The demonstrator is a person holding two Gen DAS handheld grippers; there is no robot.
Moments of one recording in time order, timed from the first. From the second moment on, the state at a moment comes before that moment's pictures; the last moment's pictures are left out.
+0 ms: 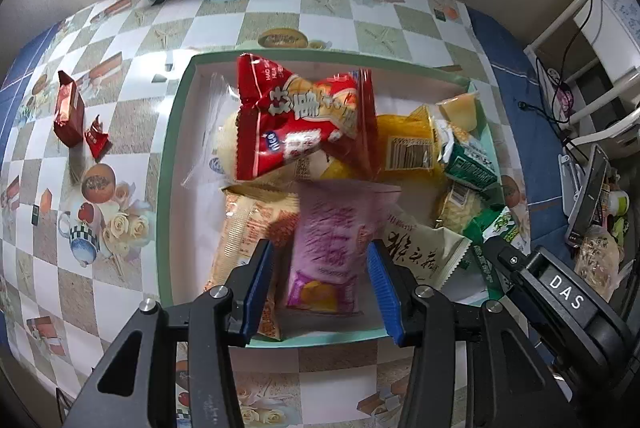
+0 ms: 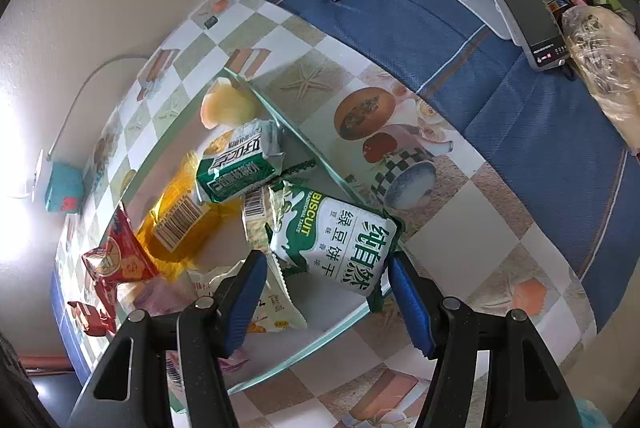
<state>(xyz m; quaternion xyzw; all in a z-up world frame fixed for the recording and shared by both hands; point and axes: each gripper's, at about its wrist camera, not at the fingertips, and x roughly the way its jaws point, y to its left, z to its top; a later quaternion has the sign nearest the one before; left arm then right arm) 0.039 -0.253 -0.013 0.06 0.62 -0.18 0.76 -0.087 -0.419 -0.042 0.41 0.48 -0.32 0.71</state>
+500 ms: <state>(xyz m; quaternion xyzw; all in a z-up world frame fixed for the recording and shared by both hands) 0.052 -0.230 0.008 0.01 0.62 -0.19 0.76 -0.062 -0.394 -0.045 0.38 0.51 -0.29 0.72</state>
